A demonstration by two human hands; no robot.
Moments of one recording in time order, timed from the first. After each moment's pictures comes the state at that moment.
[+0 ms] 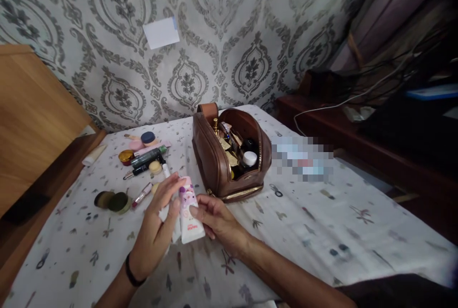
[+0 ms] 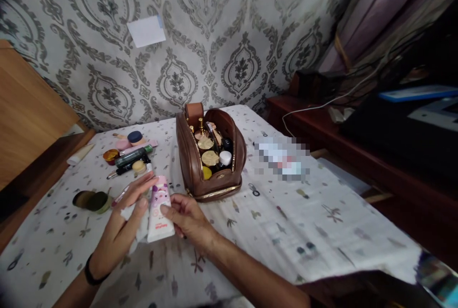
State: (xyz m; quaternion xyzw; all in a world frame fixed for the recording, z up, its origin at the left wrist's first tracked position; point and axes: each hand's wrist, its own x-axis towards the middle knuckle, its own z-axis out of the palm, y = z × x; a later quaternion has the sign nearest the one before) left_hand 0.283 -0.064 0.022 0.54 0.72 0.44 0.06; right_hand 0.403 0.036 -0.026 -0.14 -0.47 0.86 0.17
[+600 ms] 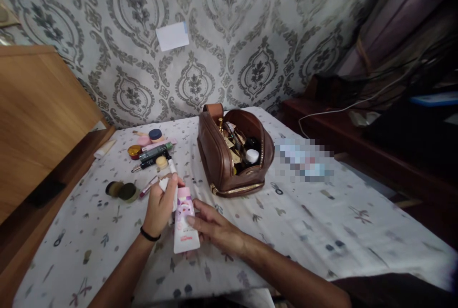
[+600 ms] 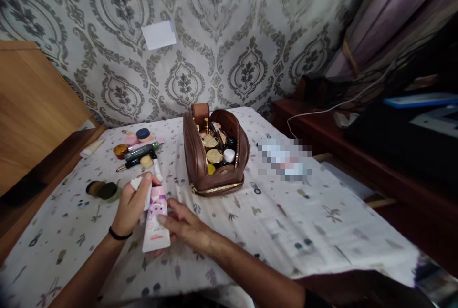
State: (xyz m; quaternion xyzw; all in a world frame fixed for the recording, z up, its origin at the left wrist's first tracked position) left_hand 0.273 -0.053 0.021 0.43 0.73 0.52 0.10; right_hand 0.406 0.019 -0.038 -0.04 -0.46 0.89 0.06
